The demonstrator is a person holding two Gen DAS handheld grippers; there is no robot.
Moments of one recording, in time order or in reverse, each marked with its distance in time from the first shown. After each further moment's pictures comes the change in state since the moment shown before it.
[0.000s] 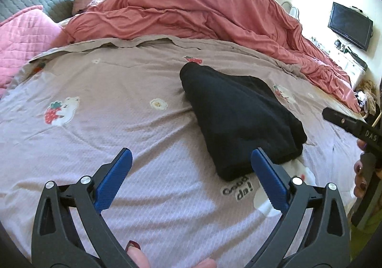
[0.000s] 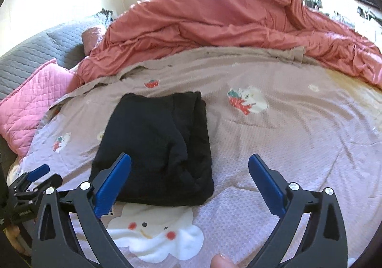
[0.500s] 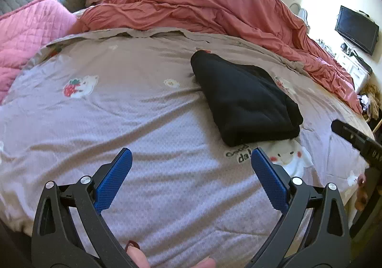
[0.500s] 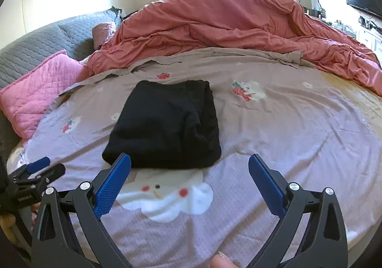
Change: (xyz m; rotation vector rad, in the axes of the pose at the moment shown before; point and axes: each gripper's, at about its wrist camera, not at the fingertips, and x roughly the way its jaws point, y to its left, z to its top) left arm -0.034 0.004 -0.037 -0.057 0.020 0.035; right arm -0.041 0.021 -0.045 -0.054 -0.005 -0.005
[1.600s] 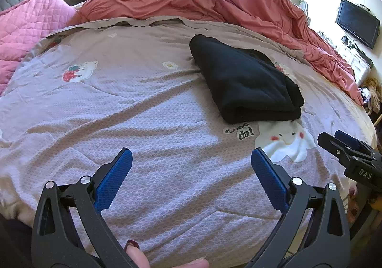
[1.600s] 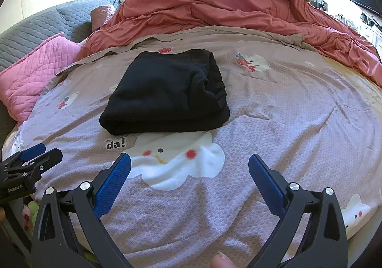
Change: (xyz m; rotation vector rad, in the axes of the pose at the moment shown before) left arm 0.005 -0.005 -0.022 0.015 0.048 0.010; right arm 0.014 0.013 -0.040 -0.015 0.088 -0.017
